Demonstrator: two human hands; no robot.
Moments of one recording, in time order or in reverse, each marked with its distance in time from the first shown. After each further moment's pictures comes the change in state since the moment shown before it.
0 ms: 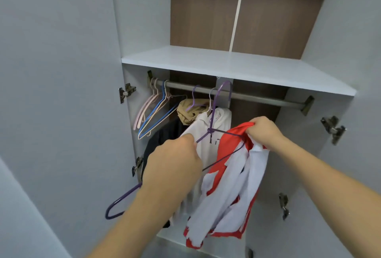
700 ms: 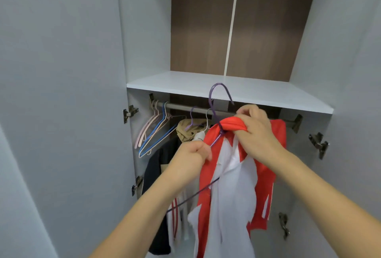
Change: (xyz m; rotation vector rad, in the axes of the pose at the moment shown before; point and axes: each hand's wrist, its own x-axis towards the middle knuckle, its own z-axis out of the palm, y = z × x) left_hand 0.011 0.023 0.001 -0.902 -0.165 0.029; right_hand -0.085 -0.065 -0.054 -0.093 0.267 -0.648
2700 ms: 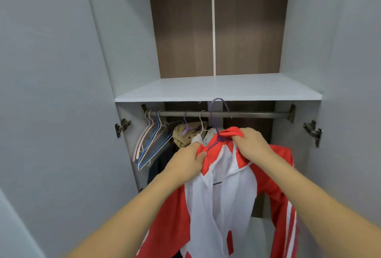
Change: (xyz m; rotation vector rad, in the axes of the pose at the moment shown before) left_hand 0.069 -0.041 0.015 0.726 -0.065 0.202; right_hand -0.007 0.066 0.034 0.094 -0.134 0.397
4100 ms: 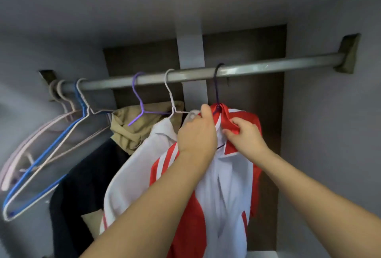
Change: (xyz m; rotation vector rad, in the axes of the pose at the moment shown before) left_hand 0.292 -0.116 0.251 0.515 0.473 0.138; right_hand 0.215 0.246 0.247 0.135 0.286 -0.060
